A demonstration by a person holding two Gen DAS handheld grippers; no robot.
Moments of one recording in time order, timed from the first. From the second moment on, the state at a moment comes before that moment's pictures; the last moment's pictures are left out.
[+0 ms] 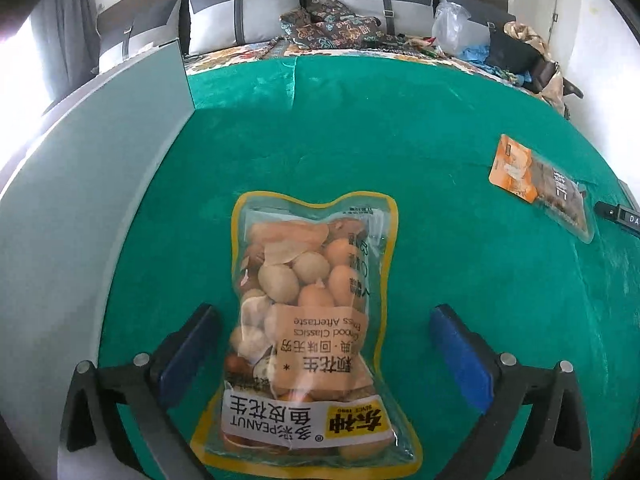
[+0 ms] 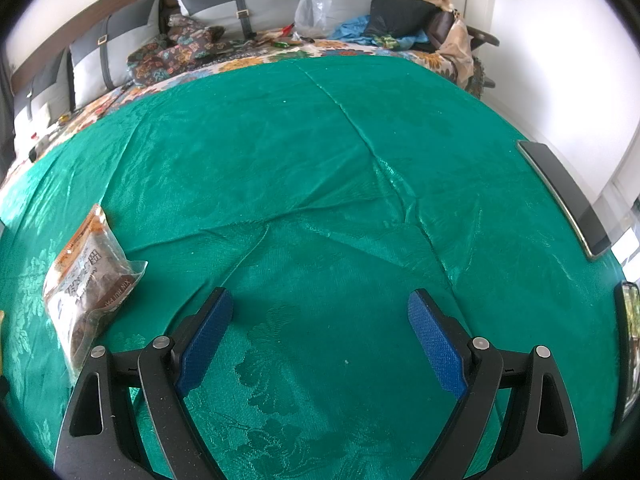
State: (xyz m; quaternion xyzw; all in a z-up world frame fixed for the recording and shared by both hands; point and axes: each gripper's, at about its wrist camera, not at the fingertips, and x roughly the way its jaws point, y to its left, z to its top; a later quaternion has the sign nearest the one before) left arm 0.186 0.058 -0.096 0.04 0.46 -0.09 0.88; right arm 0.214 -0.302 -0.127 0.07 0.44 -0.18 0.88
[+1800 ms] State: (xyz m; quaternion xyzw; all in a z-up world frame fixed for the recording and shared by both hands) left arm 0.193 0.053 -0.097 0.05 0.47 -0.10 0.87; right arm 0.318 -0.149 -0.097 -0.12 0.63 0.10 0.76
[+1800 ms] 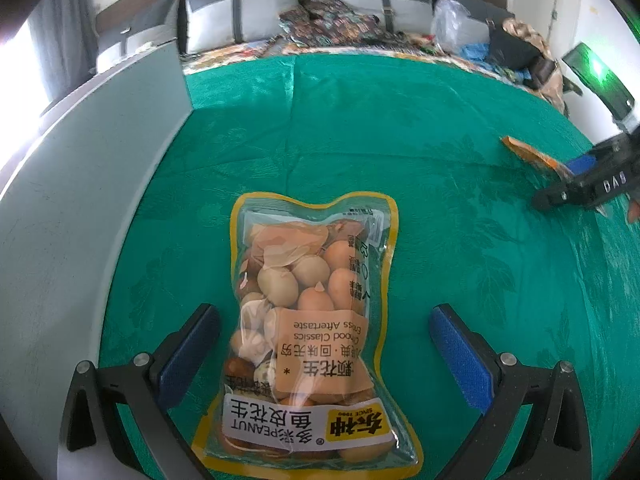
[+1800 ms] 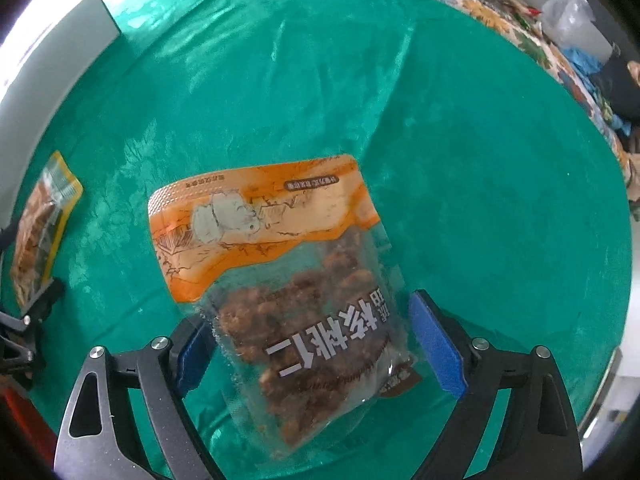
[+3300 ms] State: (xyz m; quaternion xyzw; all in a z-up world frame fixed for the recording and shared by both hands) left arm 0.093 0.379 0.054 -0.13 0.42 0.11 0.89; right arm 0.179 0.145 0.145 0.14 0.48 0.42 0.76
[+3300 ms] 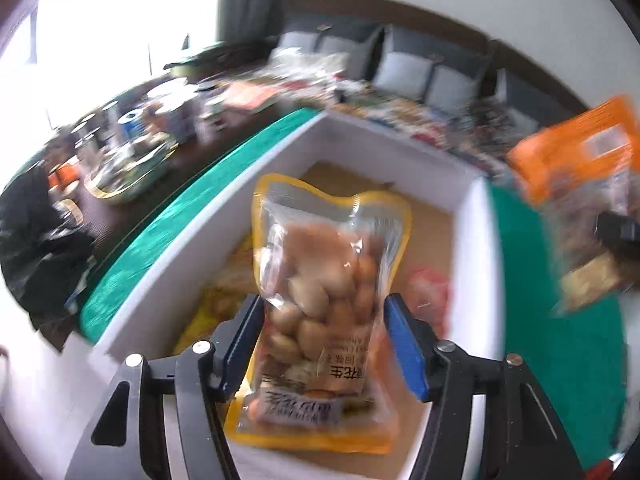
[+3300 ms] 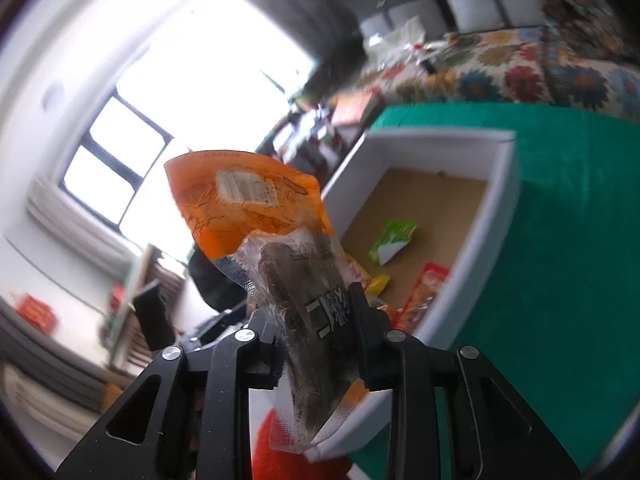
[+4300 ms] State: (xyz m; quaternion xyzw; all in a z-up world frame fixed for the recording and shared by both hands) left arm 0.038 0.335 0.100 -0.04 0.35 0.27 0.90; right arm 0.148 0.162 0.114 -0.10 0.43 0.27 0.86
